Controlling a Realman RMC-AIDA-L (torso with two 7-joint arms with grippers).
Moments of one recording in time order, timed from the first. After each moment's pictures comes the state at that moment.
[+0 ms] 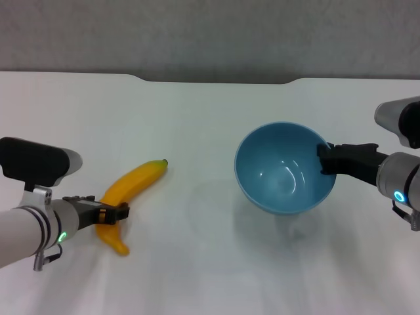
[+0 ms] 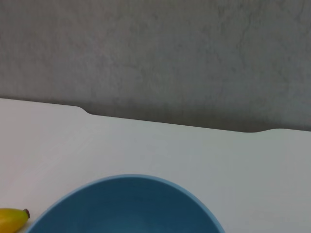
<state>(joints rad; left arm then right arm) -0.42 -2.04 -1.38 -0.82 2.51 -0.32 0.24 0.30 2.01 1.36 1.20 -2.34 0.36 -0.36</state>
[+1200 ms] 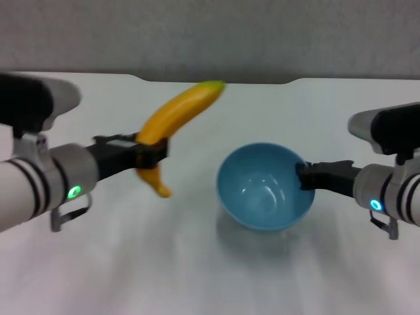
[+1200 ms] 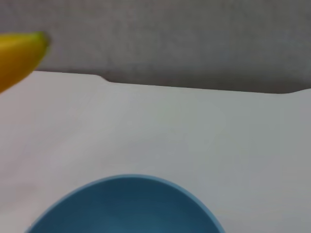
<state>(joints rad) -0.18 -2.03 -1.38 -1.49 2.42 -0.54 0.26 0.39 2.01 1.32 1.07 -2.24 0.38 -0.36</state>
